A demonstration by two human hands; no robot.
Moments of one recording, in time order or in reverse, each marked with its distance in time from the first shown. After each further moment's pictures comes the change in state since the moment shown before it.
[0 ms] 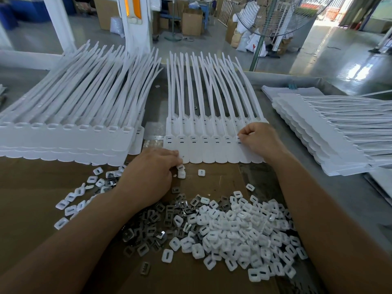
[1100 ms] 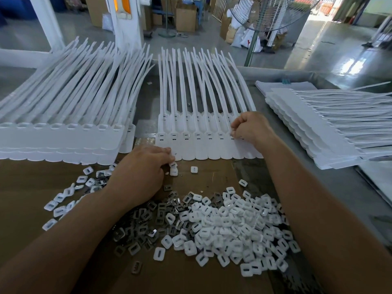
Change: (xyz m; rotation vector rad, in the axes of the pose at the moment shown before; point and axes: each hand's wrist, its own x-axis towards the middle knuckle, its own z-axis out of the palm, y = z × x) left_hand -0.003 0.001 -0.001 0.015 0.003 -0.005; right_hand 0.010 -0.010 -0.001 0.025 0.016 0.079
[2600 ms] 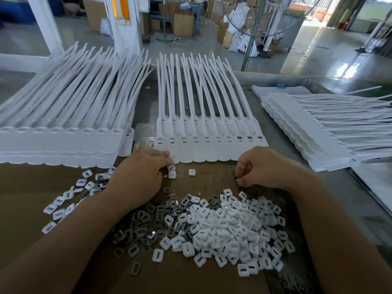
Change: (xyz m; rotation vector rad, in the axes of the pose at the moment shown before) left_hand 0.004 -0.001 0.003 -0.001 -0.035 -0.025; right_hand -0.088 -0.004 -0.037 -0.410 -0.453 -0.196
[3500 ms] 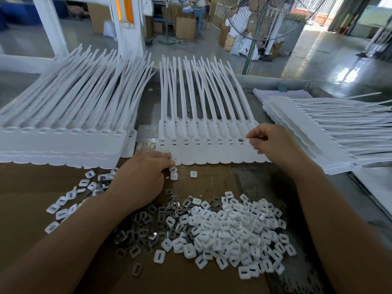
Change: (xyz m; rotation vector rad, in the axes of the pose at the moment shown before) left_hand -0.001 0.001 -0.001 0.001 0.018 0.018; right_hand 0.040 0.035 -0.008 0.286 0.492 0.006
